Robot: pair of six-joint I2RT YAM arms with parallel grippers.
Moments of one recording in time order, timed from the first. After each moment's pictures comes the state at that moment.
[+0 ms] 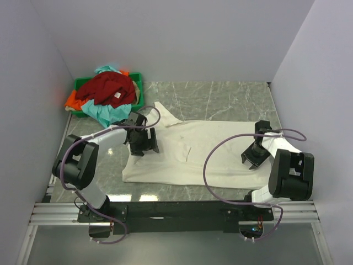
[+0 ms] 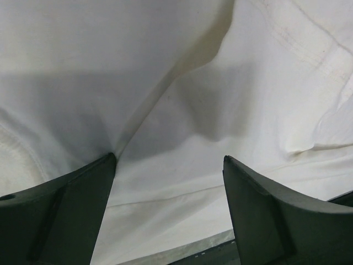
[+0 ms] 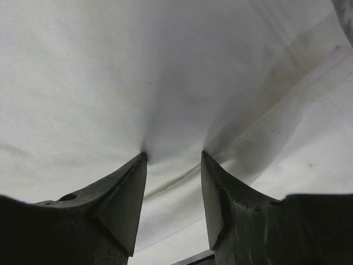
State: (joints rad) left arm -0.40 1.66 0.96 -0.47 0.22 -0.57; right arm -0.18 1.47 0.77 -0.75 0.12 0.68
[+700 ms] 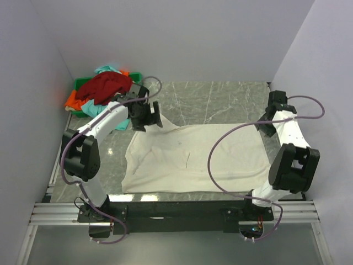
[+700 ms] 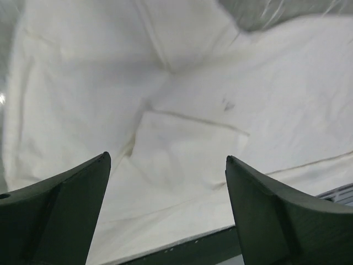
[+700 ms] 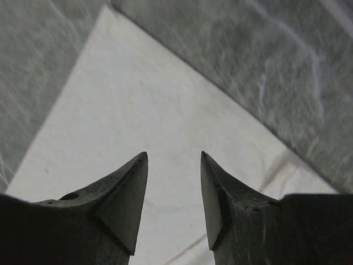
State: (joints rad) left arm -0.40 1.75 1.42 -0.79 0.17 -0.56; right arm -0.23 1.53 1.20 -0.83 0.22 0.62
